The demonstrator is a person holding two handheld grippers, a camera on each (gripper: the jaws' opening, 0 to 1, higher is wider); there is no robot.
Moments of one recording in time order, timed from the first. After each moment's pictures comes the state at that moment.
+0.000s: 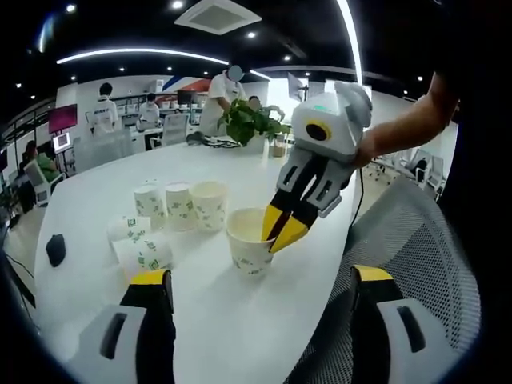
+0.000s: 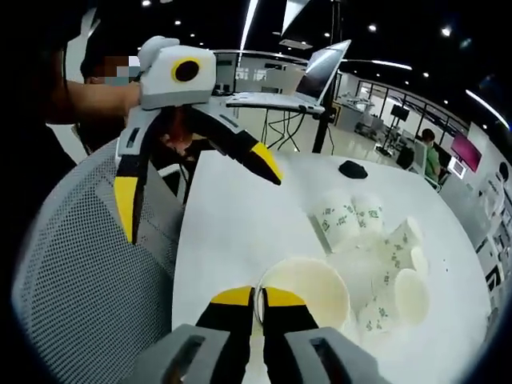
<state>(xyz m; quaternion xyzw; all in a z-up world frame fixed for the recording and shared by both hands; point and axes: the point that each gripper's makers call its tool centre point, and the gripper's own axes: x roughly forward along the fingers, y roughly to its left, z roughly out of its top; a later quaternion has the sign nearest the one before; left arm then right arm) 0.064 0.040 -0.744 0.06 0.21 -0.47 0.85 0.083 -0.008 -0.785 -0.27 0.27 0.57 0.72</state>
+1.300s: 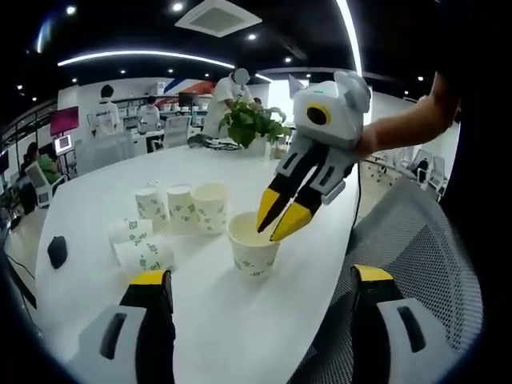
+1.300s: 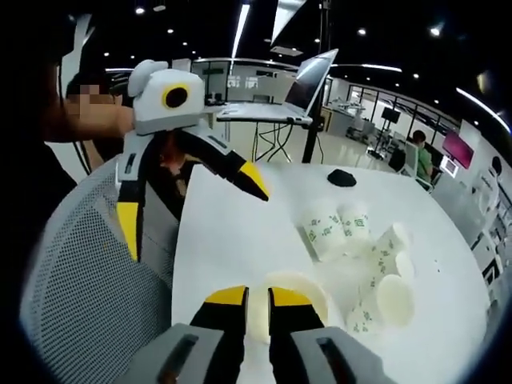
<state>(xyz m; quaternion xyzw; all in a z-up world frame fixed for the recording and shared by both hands) 0.066 0.040 -0.743 0.06 0.20 -0.47 0.86 0.090 -0.012 -0.757 -0.25 0.26 0.56 0.75</state>
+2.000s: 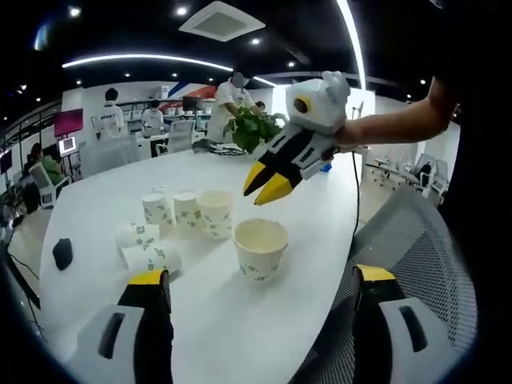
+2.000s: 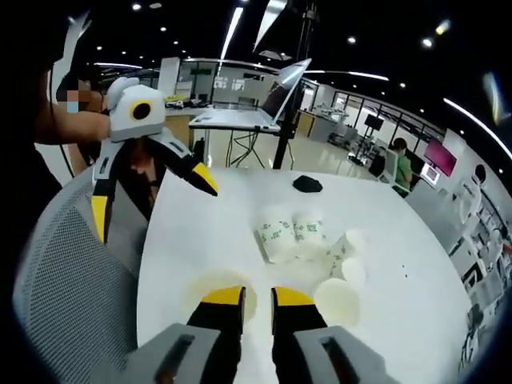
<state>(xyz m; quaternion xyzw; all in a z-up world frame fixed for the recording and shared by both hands) 0.067 0.046 -0.731 0.05 0.19 -0.46 0.86 0.148 -0.045 -0.732 -0.28 0.23 0.52 0.78</state>
